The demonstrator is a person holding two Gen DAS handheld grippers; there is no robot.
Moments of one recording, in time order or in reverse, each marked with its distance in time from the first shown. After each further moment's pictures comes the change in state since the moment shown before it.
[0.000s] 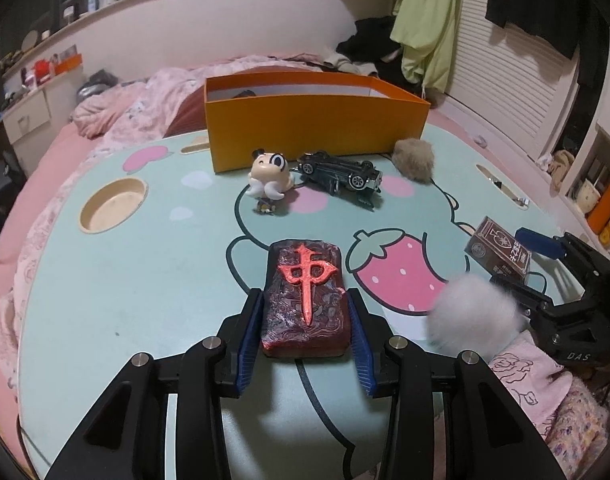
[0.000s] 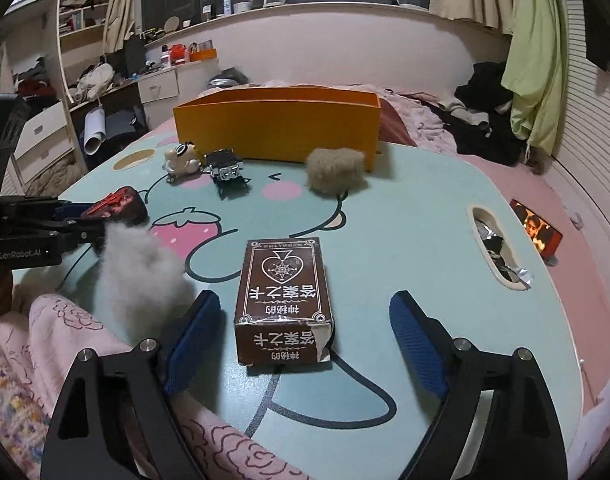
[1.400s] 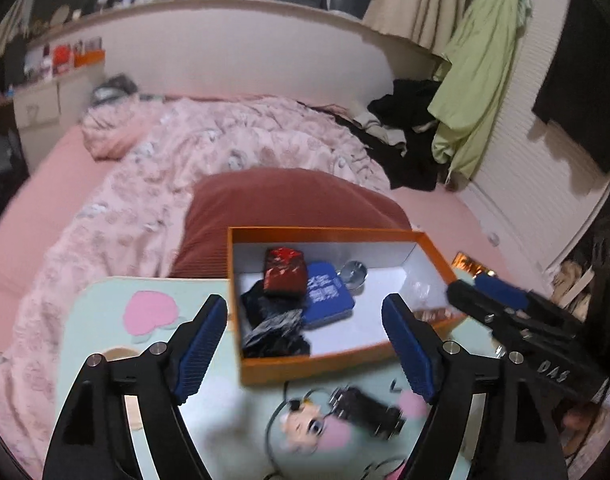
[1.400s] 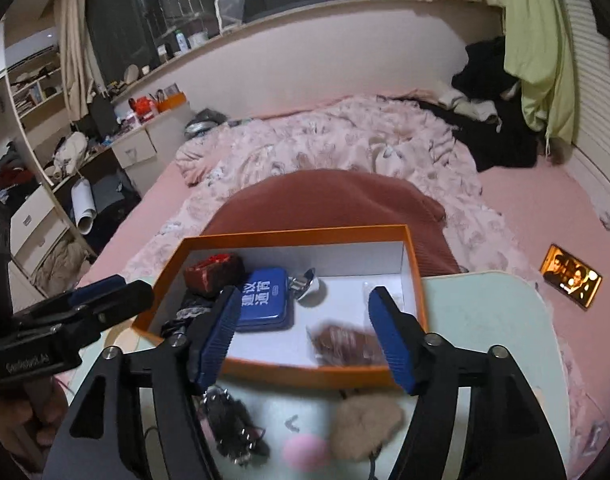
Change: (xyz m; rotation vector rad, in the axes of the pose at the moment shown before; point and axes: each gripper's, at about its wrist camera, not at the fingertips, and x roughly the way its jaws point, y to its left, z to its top) left arm 0.012 0.049 0.158 -0.154 -0.122 -0.002; right arm 0.064 -0.028 0.184 0.215 -0.027 0.075
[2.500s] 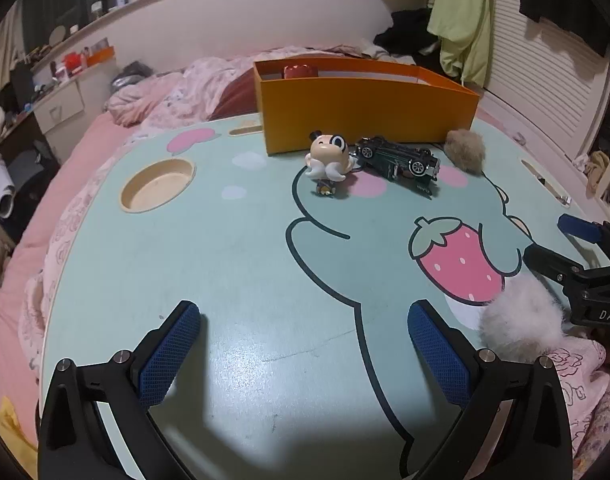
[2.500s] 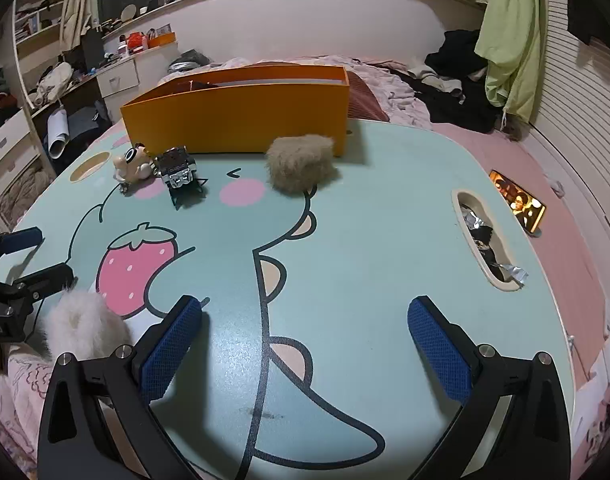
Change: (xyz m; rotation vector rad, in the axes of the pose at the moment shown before) left arm -0.020 -0.002 -0.165 0.125 0.145 0.145; right arm -0.015 -0.025 -0.158 -0.120 0.118 -0.182
